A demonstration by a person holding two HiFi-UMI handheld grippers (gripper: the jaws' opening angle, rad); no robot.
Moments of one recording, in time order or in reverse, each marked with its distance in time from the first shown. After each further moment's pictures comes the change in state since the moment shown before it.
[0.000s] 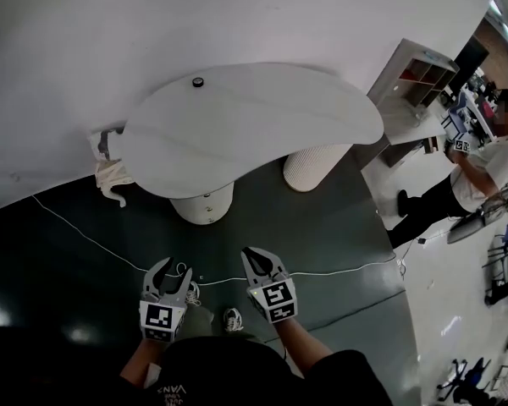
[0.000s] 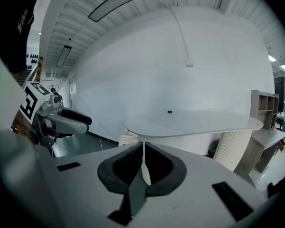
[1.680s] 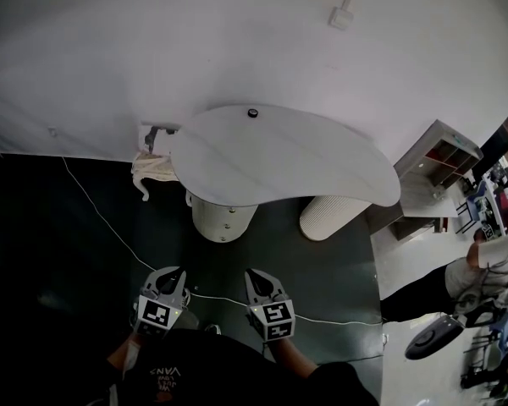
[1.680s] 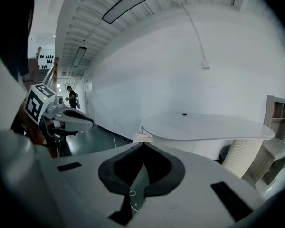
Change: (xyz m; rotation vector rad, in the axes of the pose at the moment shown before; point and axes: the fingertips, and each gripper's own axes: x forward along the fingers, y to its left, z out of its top) left arm -0.086 -0.012 0.000 -0.038 0.035 0.139; right arm -0.044 0.058 0.024 -0.083 0.023 0.152
